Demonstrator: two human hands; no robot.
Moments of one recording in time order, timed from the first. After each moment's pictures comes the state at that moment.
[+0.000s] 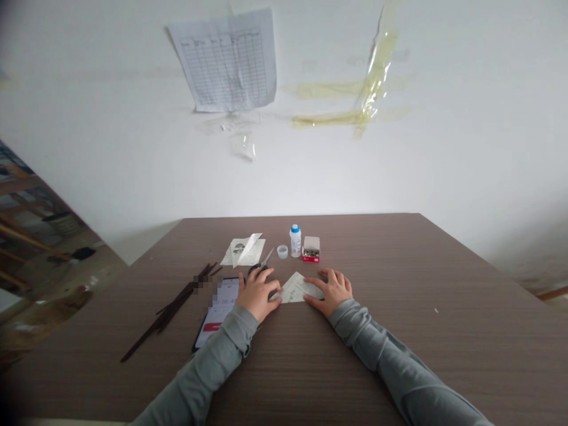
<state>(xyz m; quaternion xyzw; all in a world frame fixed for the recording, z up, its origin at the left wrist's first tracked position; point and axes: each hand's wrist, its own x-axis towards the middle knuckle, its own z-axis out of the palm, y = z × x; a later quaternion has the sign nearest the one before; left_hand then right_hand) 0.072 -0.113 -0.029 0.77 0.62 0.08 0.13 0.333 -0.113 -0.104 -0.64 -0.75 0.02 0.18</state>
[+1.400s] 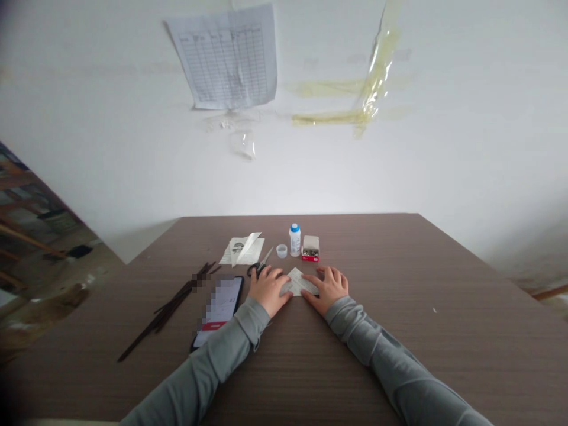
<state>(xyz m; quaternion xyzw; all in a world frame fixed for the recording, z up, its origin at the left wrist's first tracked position) 0.105 -0.105 -0.025 0.78 0.61 0.04 0.13 0.320 -0.106 -0.116 -0.65 -0.73 -0.02 0.20</state>
